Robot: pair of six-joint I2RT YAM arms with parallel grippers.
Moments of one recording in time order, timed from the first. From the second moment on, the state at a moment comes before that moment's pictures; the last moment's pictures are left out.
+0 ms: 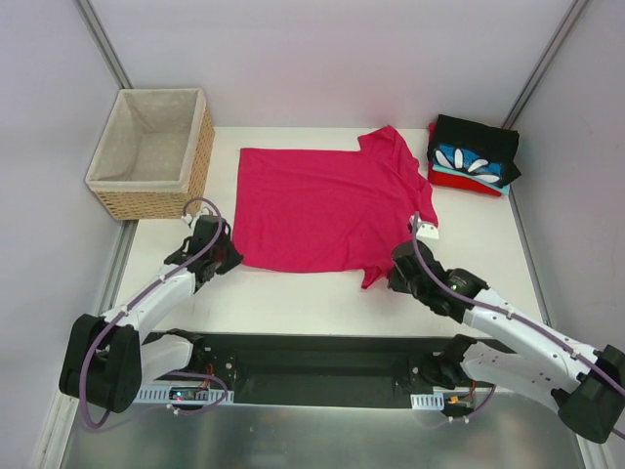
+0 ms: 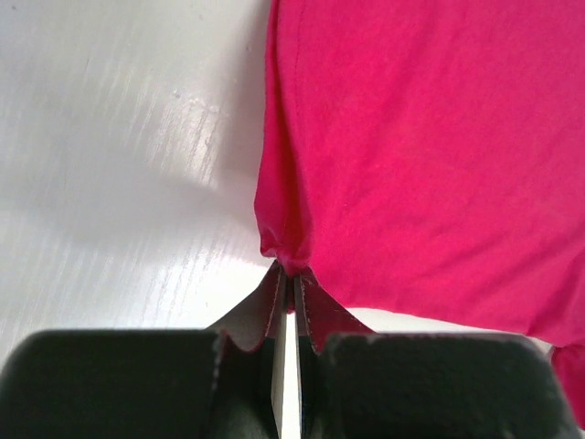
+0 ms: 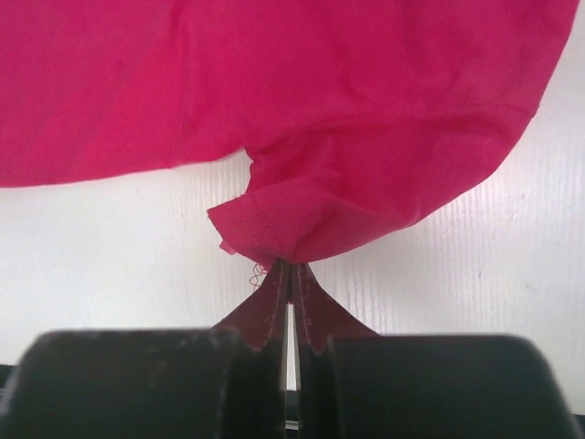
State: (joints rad) left arm -0.28 1.11 0.52 -0.28 -0.08 -0.80; right arm 0.82 0.89 0.64 -0.63 0.41 0.78
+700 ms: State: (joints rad) left arm -0.16 1.25 0.81 -0.34 -0.06 -0.77; right arm 0.51 1.00 0.84 -0.65 0.48 0.63
